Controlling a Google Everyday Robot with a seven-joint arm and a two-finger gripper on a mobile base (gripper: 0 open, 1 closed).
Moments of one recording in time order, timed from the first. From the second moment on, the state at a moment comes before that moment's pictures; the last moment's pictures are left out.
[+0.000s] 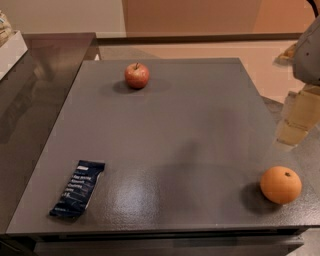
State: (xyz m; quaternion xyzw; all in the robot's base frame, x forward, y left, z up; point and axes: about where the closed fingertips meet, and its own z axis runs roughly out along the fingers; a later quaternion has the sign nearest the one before) arm 0.438 -0.217 0.976 -0.60 0.78 -0.03 0.16
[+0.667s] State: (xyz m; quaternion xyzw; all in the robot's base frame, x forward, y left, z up) arm 0.434 -0.223 0.969 -0.60 0.79 -0.02 0.15
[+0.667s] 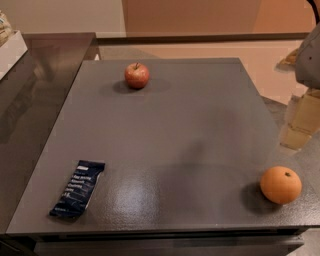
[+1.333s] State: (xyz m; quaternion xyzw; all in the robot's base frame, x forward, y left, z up) arm 0.419 -0.234 0.952 -0.60 0.79 0.01 0.14
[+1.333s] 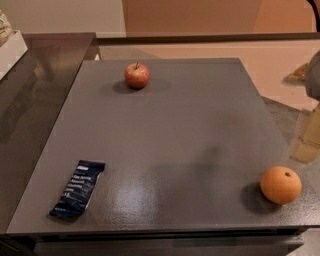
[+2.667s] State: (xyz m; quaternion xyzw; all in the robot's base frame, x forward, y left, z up) arm 0.342 -0.212 0.887 -0.64 0.75 0.09 0.14
